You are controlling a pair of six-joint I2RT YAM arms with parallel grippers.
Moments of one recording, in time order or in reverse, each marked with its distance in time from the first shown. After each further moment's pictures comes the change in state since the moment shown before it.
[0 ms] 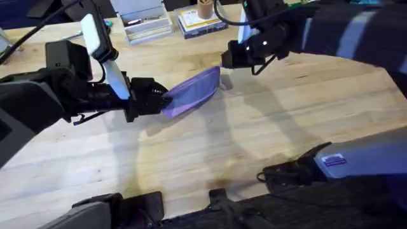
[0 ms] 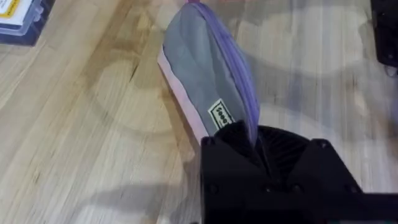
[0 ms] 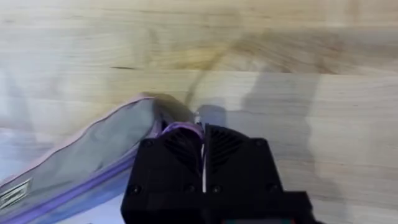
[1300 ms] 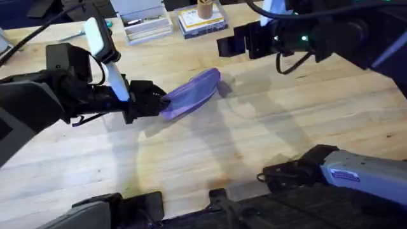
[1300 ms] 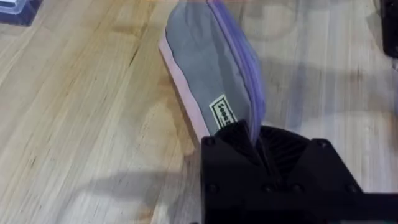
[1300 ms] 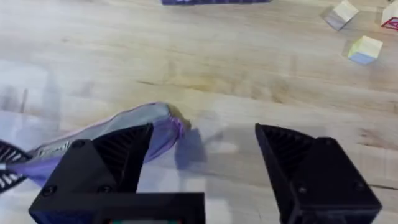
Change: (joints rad) left arm 0.008 0.007 -0.006 -0.013 -0.033 0.000; right arm 0.074 -0.358 0.000 -0.094 0.133 -0.137
